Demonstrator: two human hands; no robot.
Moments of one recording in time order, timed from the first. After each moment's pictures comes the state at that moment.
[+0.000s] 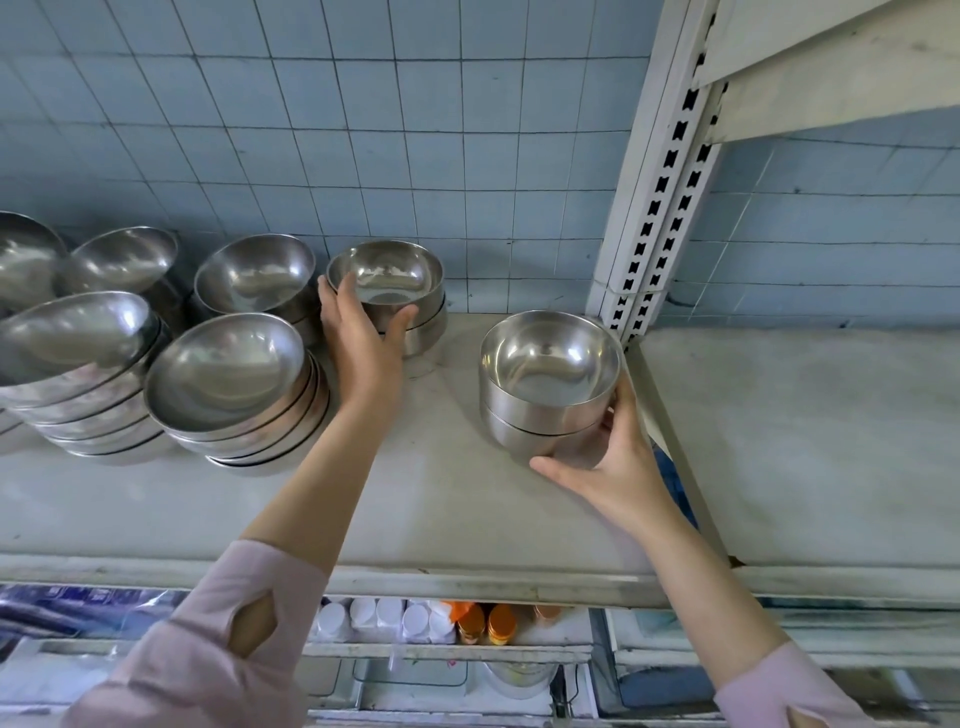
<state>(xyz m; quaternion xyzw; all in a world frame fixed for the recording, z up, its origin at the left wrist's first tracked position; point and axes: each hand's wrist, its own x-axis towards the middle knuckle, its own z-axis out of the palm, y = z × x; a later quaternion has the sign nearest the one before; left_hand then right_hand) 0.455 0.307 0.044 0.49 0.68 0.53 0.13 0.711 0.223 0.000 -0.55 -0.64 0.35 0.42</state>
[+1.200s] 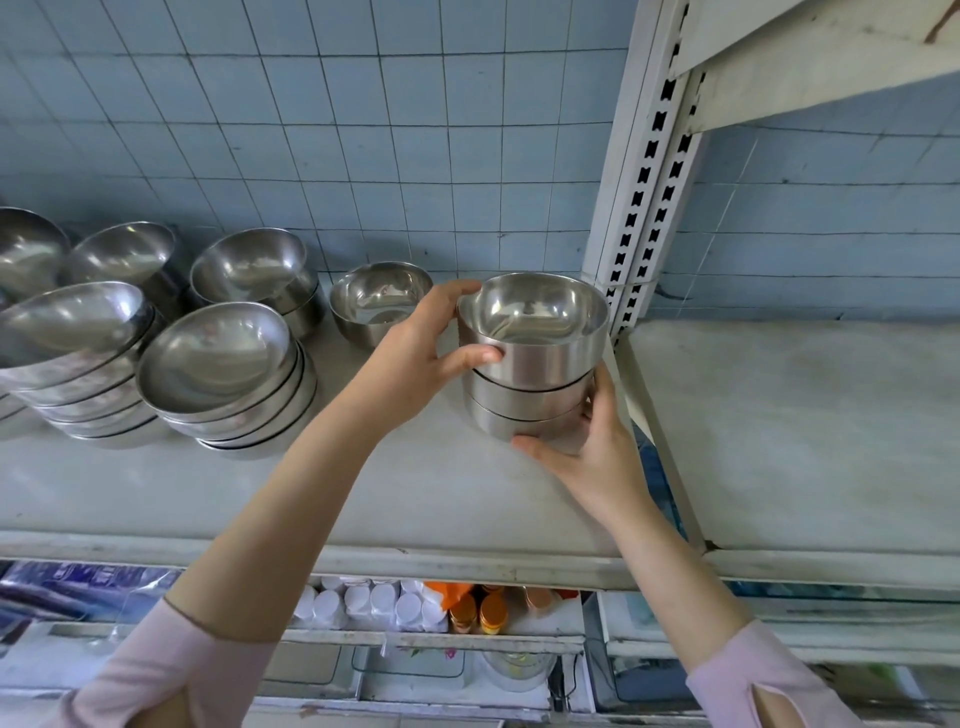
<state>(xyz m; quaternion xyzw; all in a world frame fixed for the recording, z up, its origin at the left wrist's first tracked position) 0.490 0.252 0.082 0.73 0.51 0.37 0.28 0.707 0.220 -0.003 -0.51 -0.65 0.32 0.46</state>
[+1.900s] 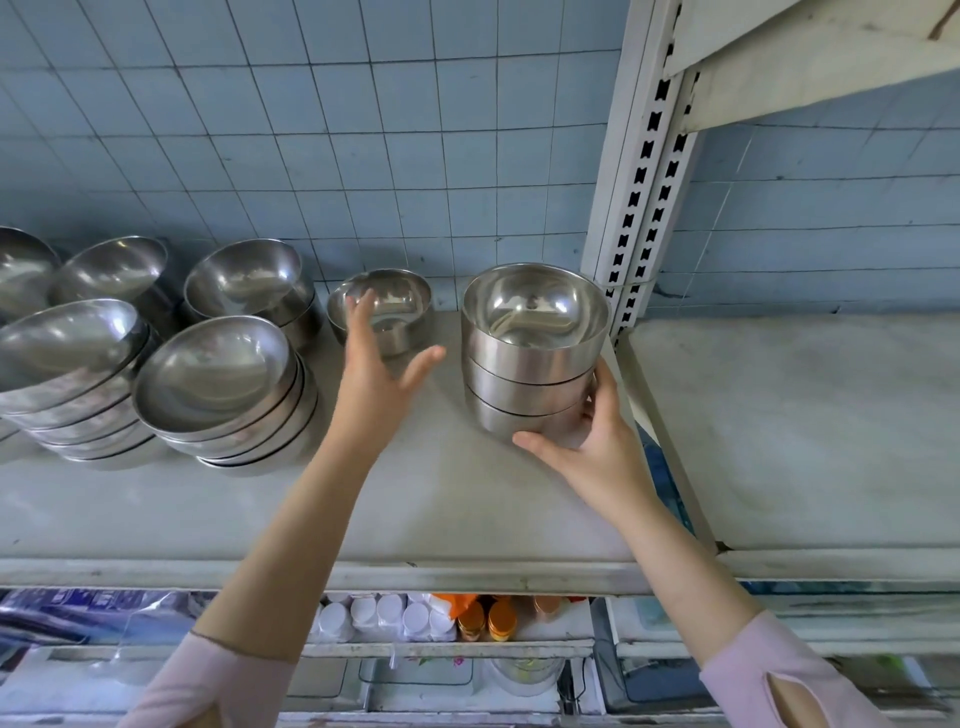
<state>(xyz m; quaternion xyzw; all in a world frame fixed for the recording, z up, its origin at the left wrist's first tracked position) 0.467 0.261 0.042 0.59 0.60 0.49 0.22 0.702 0.228 -0.001 -0.53 -0.62 0.34 0.47</state>
